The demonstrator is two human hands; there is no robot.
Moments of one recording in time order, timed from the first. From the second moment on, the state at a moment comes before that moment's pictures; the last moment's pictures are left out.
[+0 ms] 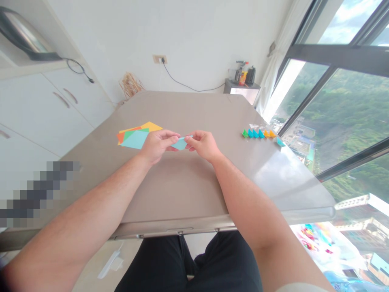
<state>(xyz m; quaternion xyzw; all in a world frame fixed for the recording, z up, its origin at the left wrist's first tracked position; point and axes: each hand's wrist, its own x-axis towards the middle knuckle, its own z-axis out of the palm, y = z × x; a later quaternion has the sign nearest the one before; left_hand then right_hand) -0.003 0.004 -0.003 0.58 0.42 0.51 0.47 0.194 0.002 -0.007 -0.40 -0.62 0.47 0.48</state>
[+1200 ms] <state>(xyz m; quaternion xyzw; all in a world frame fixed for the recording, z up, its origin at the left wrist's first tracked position) -0.003 0.007 -0.003 0.68 0.47 0.45 0.33 0.196 0.001 -0.003 -0.41 -0.61 0.50 0.46</state>
